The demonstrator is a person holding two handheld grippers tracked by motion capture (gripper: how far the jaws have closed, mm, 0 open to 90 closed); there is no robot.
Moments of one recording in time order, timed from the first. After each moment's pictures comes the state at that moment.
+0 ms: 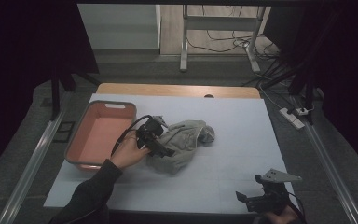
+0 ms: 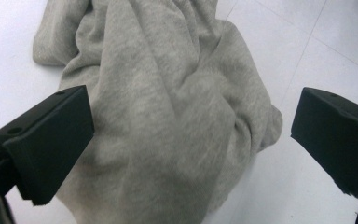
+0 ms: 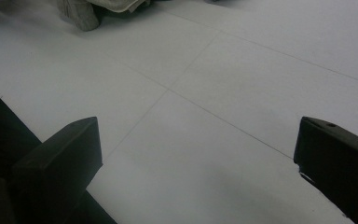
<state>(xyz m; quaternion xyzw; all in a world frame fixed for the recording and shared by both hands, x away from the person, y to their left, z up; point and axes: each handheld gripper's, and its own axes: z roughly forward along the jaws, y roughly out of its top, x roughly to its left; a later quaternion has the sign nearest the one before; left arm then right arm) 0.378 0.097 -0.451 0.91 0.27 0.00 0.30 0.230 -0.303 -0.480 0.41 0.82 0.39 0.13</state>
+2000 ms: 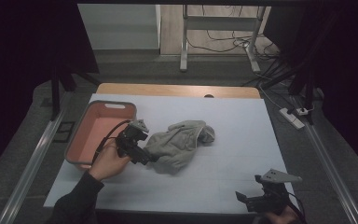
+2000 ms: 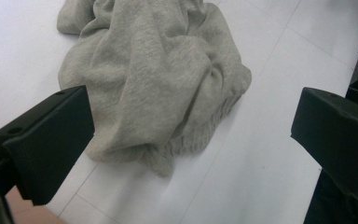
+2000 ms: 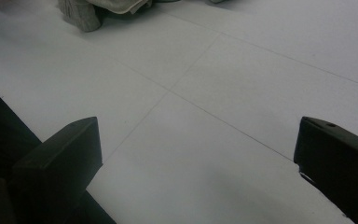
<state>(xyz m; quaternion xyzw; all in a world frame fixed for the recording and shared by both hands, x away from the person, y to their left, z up) 0.335 0.143 -0.433 0.89 0.30 0.01 0.34 0.229 -0.303 -0.479 0.41 0.82 0.39 0.13</state>
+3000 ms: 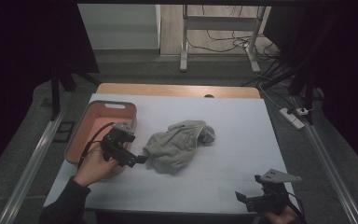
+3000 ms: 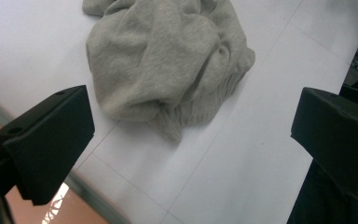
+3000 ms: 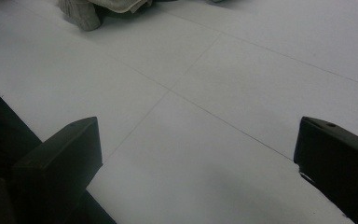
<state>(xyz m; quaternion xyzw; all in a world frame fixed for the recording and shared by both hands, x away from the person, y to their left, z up) 0.318 0.179 -0.431 0.88 0.32 0.02 0.34 0.230 -0.302 -0.479 0.41 0.82 0.39 0.13</state>
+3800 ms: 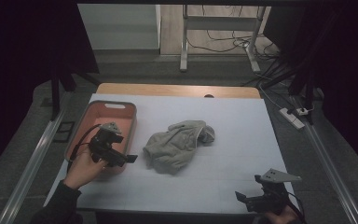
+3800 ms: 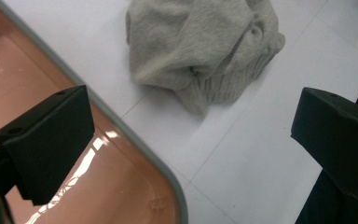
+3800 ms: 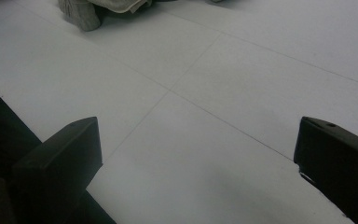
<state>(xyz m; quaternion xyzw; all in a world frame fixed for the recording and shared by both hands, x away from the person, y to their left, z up) 0.313 0.211 -0.438 0.87 0.36 0.03 0.34 0.230 -0.302 -0.480 0.41 0.82 0.39 0.13</state>
